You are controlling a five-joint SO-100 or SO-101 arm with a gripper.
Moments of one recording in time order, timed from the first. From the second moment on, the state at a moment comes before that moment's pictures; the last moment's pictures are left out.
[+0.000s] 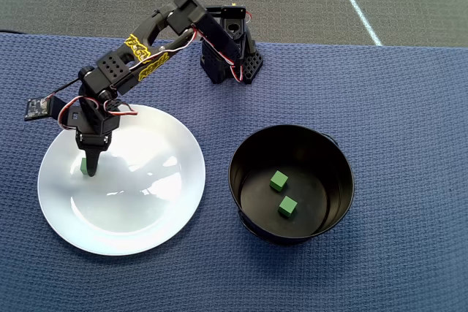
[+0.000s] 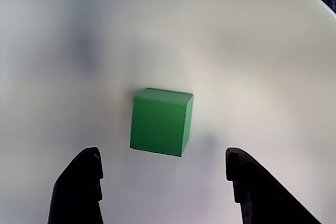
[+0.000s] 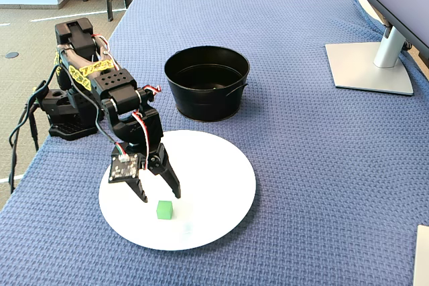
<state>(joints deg) 49.8 61.4 72.6 58.4 -57.0</state>
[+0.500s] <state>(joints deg) 50.4 56.8 68.6 57.4 -55.4</state>
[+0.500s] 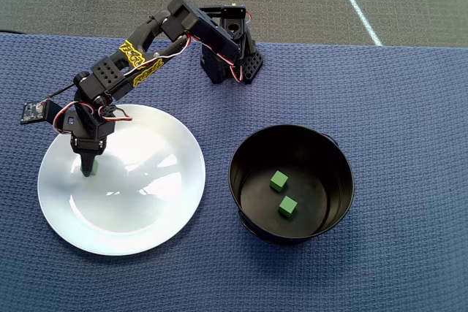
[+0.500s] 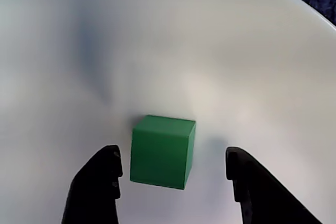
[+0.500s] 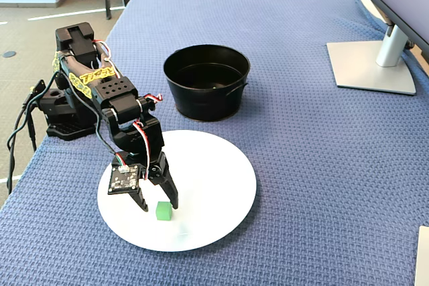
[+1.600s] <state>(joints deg) 50.4 59.1 71.7 52.9 -45.2</state>
